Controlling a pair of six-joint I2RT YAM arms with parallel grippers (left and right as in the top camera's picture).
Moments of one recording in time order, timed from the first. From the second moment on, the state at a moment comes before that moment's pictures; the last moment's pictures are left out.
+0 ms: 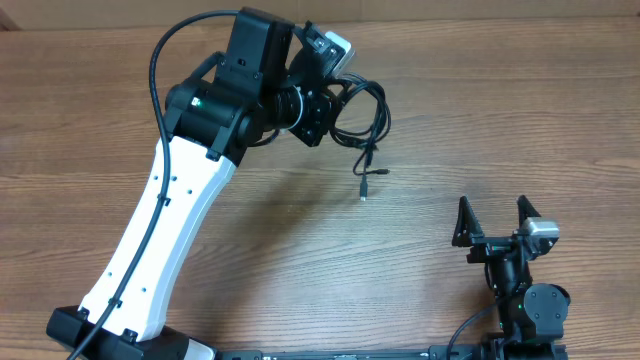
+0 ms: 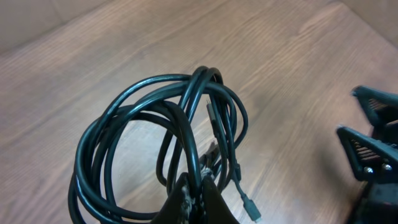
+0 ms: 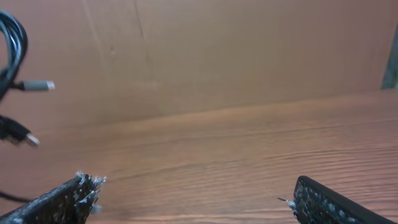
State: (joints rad) left arm -0.43 1.63 1.84 -1.03 0.40 0.10; right arm 0.01 0.01 0.02 0.00 -0.06 0.18
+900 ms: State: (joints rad) left arm -0.57 1.63 1.84 -1.15 0.83 0.58; right arm 0.01 0.39 1.05 -1.10 -0.30 0.35
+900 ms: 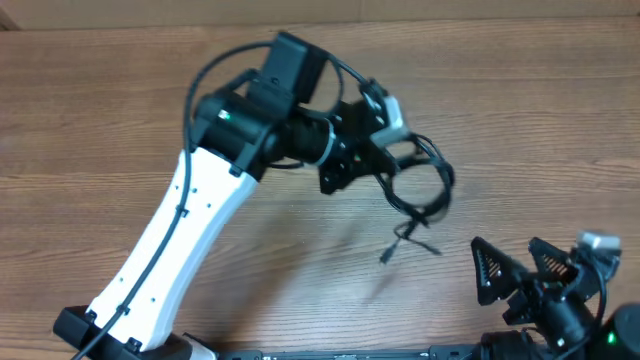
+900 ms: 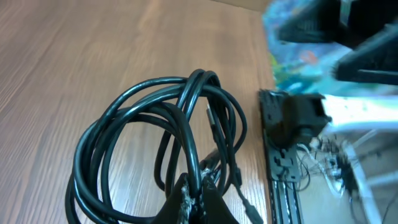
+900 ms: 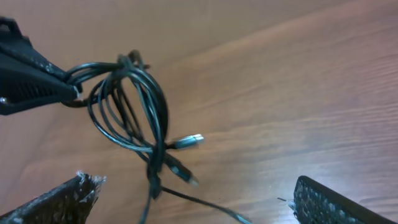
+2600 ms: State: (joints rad) left arm -0.64 1.63 1.84 -1.11 1.02 0.79; right arm 0.01 0.59 1.14 -1.06 -0.68 -0.17
